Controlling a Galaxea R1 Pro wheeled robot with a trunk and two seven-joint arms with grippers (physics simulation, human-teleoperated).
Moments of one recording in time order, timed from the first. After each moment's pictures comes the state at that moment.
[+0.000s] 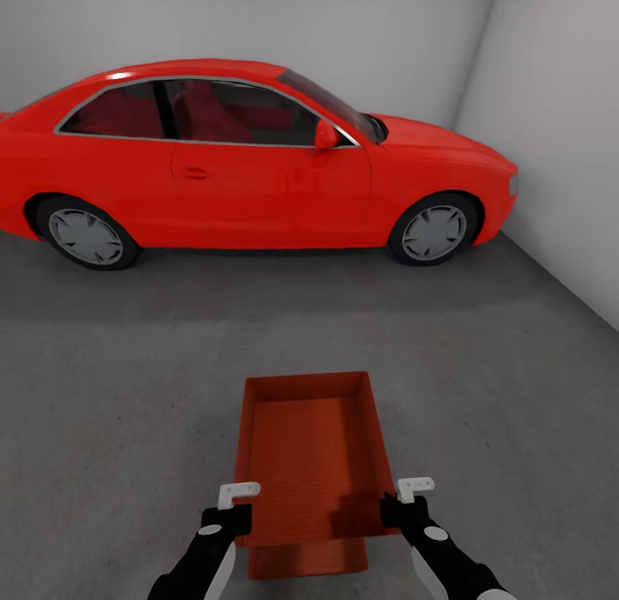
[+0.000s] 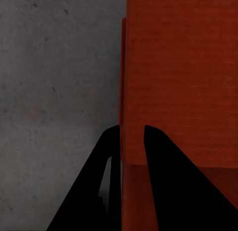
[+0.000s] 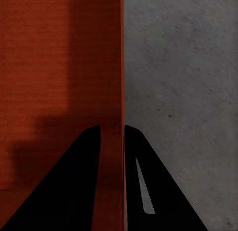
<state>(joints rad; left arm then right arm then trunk) -0.41 -0.17 0.08 -0.60 -0.09 0.18 0.18 -0.51 0.01 0.18 -0.38 -0.13 -0.09 -0.02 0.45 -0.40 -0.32</state>
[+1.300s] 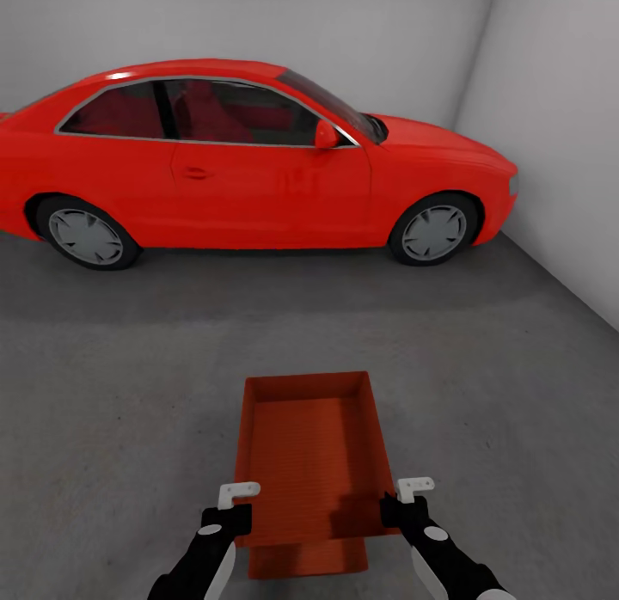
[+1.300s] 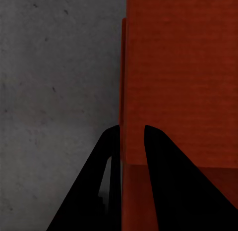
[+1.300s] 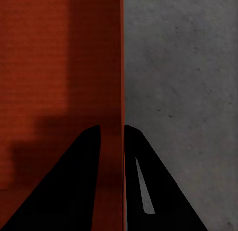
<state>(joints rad) -0.41 -0.17 0.08 -0.60 -0.09 0.18 0.18 -0.51 0.01 0.18 -0.38 -0.13 -0.09 -0.02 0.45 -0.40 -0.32</state>
